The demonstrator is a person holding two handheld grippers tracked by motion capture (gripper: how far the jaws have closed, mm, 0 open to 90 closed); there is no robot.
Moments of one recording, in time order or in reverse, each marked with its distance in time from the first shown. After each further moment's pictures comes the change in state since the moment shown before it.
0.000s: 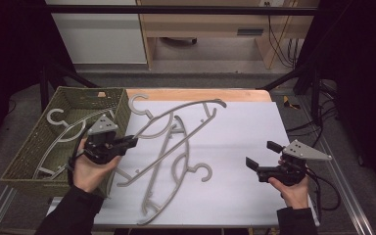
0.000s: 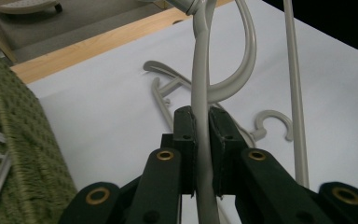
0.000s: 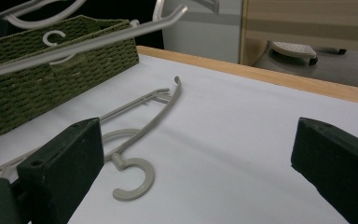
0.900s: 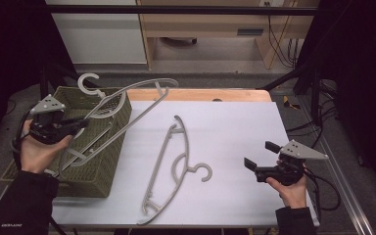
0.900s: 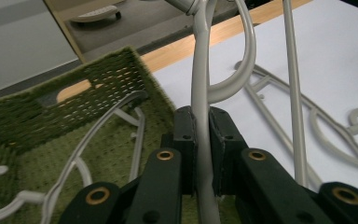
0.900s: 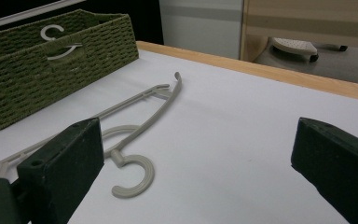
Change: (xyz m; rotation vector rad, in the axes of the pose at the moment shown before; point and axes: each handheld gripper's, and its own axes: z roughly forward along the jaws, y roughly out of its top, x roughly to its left) left arm 0.100 -0.007 -0.058 -0.007 0.178 0.011; right arm 0.001 -0.001 0.005 0.013 -0.002 -0.001
